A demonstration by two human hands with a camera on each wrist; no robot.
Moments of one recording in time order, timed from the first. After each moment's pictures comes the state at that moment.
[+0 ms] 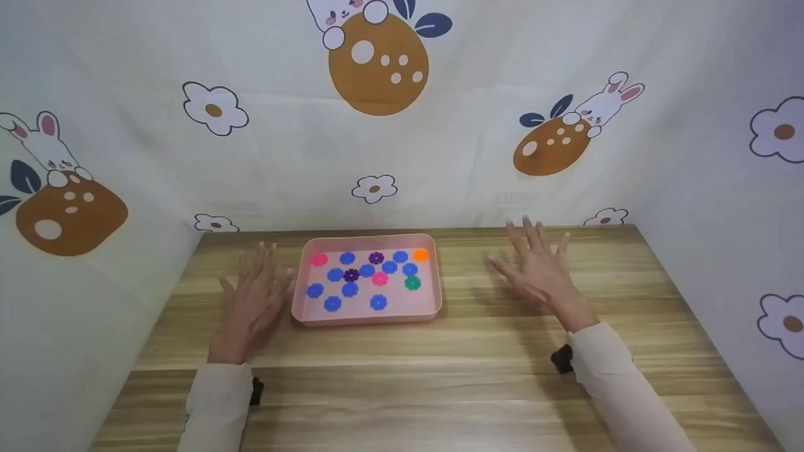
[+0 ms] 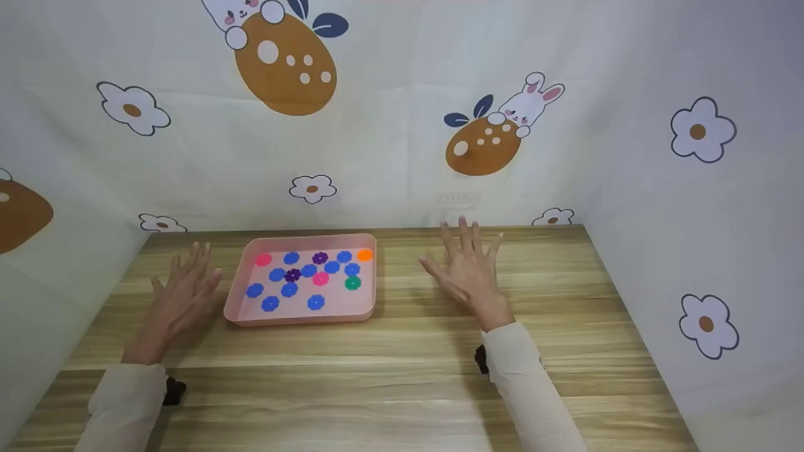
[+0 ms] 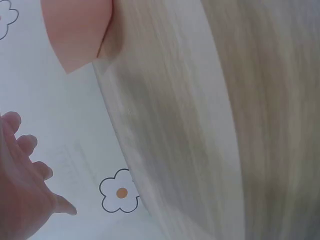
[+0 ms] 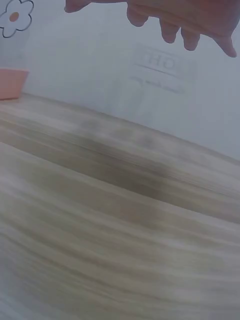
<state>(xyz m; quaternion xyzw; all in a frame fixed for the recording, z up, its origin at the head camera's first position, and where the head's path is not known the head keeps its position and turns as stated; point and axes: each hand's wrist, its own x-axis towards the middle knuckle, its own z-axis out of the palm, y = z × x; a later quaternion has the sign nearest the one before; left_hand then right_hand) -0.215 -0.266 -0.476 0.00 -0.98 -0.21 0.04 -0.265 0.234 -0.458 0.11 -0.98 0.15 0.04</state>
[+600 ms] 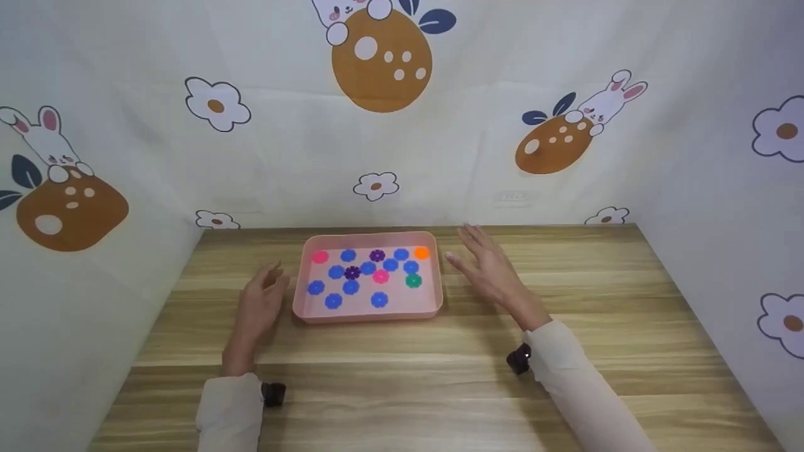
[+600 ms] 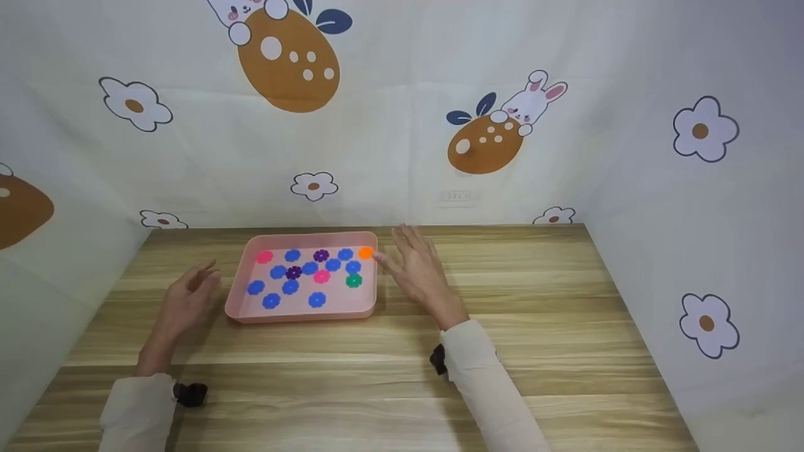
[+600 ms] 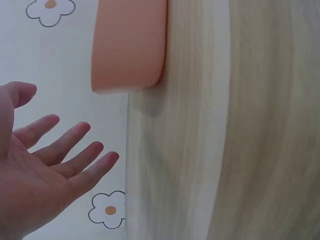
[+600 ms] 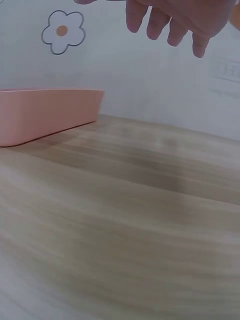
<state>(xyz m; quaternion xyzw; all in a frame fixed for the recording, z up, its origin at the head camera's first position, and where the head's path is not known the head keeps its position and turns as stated) -0.203 -0.254 -0.476 0.11 -0.86 -0.50 0.00 -0.262 0.157 -0.458 0.14 -0.93 0.33 0.00</state>
